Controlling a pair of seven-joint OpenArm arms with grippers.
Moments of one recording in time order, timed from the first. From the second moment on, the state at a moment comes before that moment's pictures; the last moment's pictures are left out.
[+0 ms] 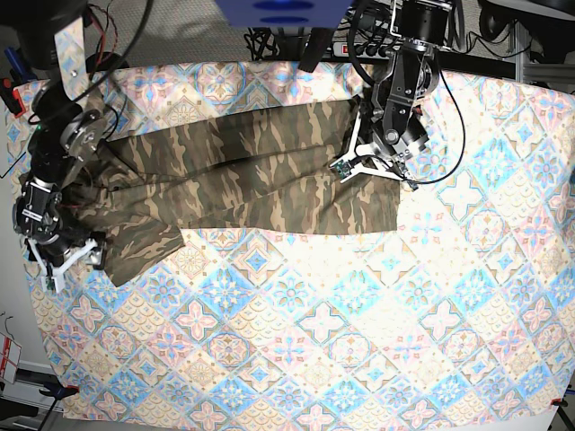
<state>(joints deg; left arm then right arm) 9.4 -4.6 7.4 89.1 24.8 -42.7 53.0 31.0 22.2 41.3 25.9 -27.7 36.4 -10.5</state>
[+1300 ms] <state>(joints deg) 9.3 -4.6 7.2 89.1 24.8 -42.7 52.8 35.2 21.0 34.5 6.4 -32.4 35.6 3.7</state>
